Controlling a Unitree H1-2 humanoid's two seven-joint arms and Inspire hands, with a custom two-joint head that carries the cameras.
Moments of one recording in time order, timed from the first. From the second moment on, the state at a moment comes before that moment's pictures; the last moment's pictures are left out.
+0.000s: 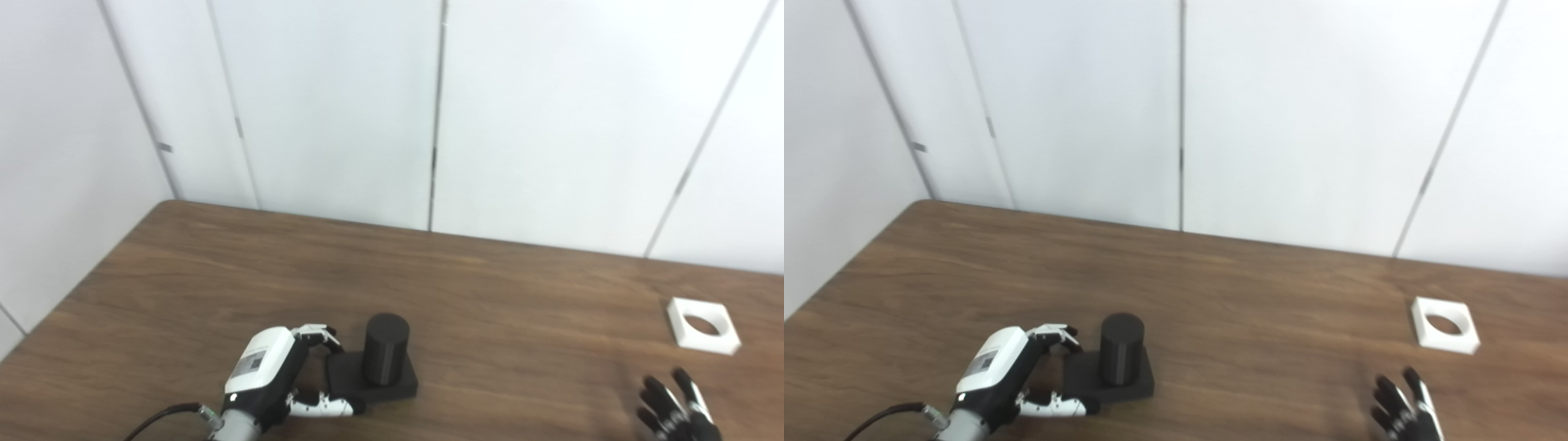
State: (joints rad) left arm 0.09 0.41 -0.27 -0.36 0.64 0.25 -0.06; right arm 0.32 -0.13 -0.01 -0.34 0.16 -0.05 0.04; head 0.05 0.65
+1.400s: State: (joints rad) left arm 0.23 0.36 -0.41 -0.35 0.87 -0.12 -0.08; right arm 0.19 -0.26 -0.02 -0.58 -0.14 0.31 0.01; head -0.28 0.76
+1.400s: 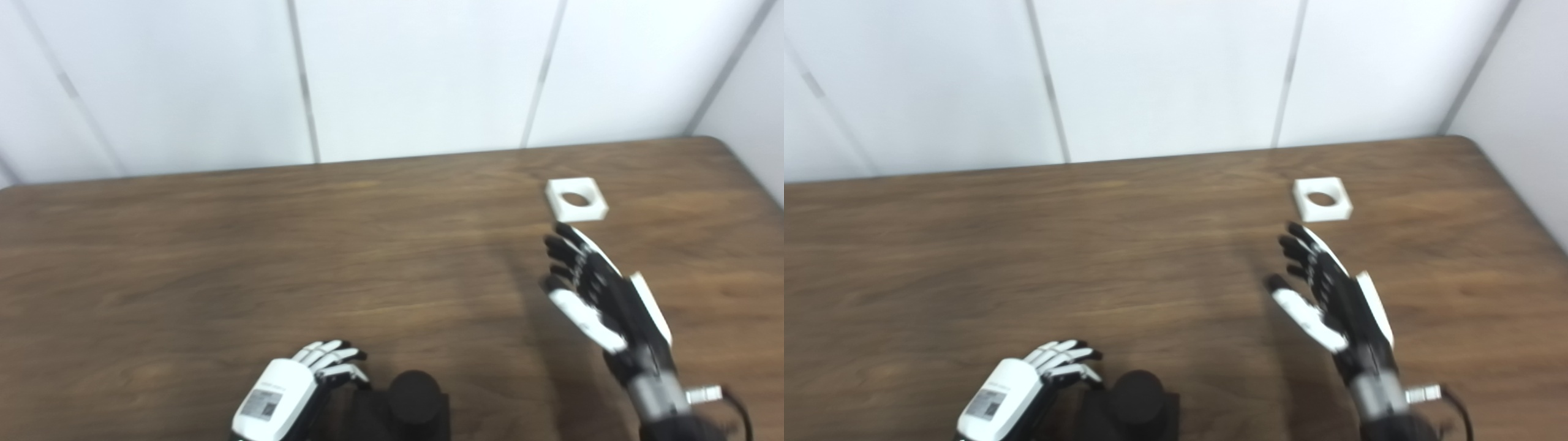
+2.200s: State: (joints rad) left arm 0.24 0.34 -0.36 -0.33 0.85 -0.20 -0.07; right arm -0.33 -0.63 0.08 -0.13 -0.49 0.42 0.24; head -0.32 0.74
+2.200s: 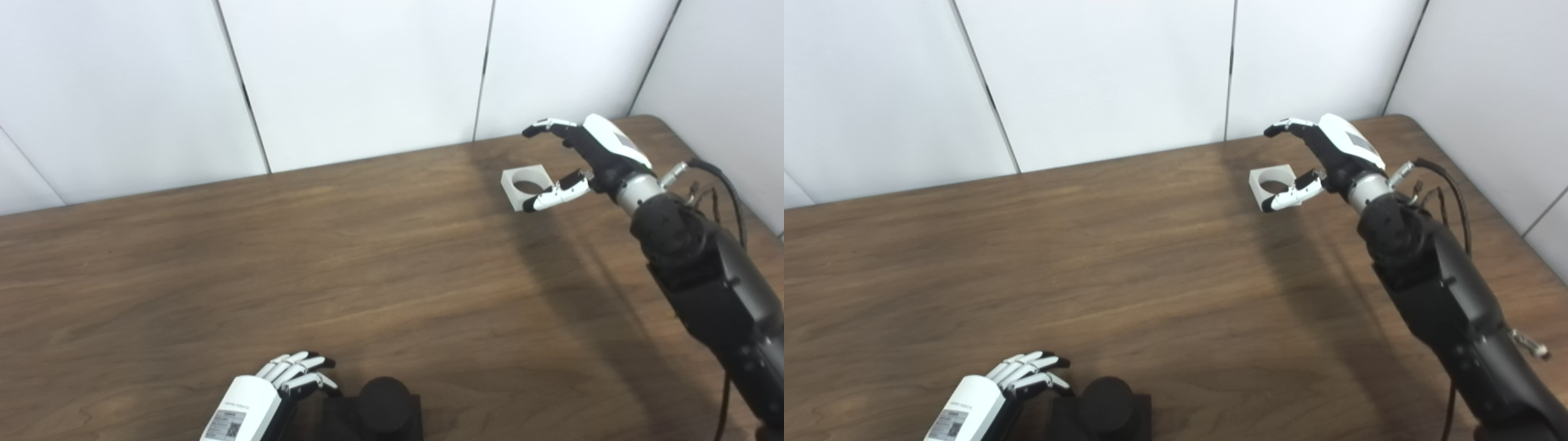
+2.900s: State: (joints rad) left arm 0.25 0.32 -0.34 -0.33 0.85 -0.21 -0.08; right arm -0.62 -0.68 0.35 0.31 -0.71 0.30 0.39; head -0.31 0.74
